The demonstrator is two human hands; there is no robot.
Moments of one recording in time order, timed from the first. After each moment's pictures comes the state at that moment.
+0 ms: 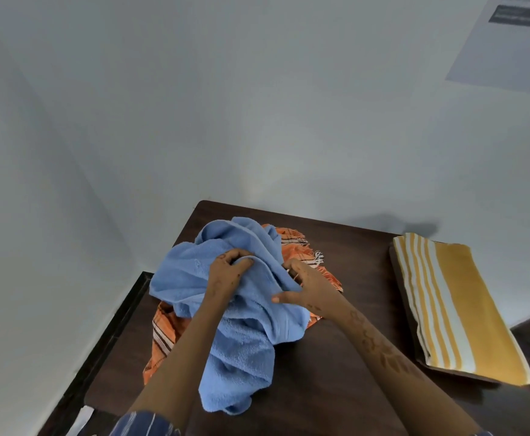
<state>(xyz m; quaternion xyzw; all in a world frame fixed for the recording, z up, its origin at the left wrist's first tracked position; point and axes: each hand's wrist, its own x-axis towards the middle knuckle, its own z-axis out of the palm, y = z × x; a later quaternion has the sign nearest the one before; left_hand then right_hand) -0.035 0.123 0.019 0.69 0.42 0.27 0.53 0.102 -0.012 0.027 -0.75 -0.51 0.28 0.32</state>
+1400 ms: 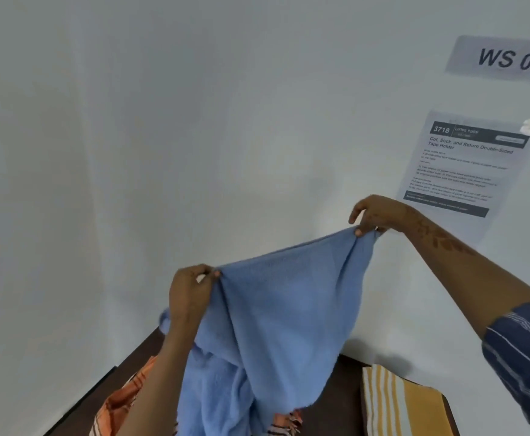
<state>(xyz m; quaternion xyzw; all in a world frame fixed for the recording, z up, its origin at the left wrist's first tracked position) 0.005 0.120 0.170 0.71 0.44 0.48 0.28 0.316 -0.009 0.373 -0.85 -0.51 0.10 0.14</state>
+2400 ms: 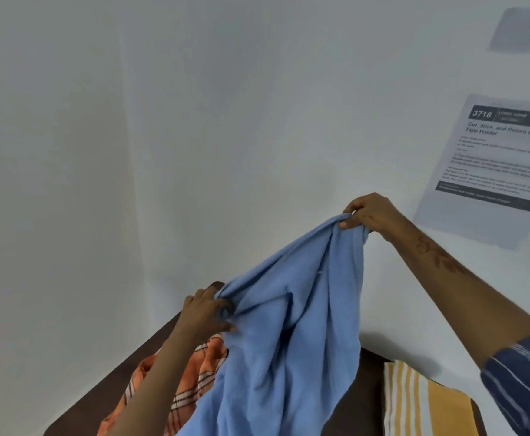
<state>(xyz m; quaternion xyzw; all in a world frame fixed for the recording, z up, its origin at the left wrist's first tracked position) -0.033 0.096 0.114 0.89 0.43 0.14 0.11 0.272 -0.001 0.339 -0.77 -0.57 0.05 0.27</state>
